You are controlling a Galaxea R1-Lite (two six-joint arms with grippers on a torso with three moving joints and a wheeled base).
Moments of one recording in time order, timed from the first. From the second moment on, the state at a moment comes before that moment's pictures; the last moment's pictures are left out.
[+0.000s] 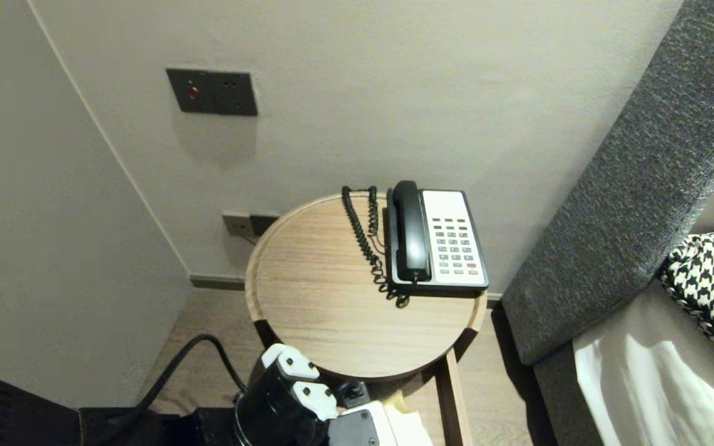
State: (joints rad) left arm -1.03 1.79 -0.61 -0.36 -0.09 0.32; right arm 0.01 0.00 0.00 -0.03 0.00 -0.01
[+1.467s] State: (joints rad) left arm -1.00 1.93 -0.53 -0.51 -0.09 0.31; right arm 0.01 0.00 0.00 -0.03 0.00 -0.01
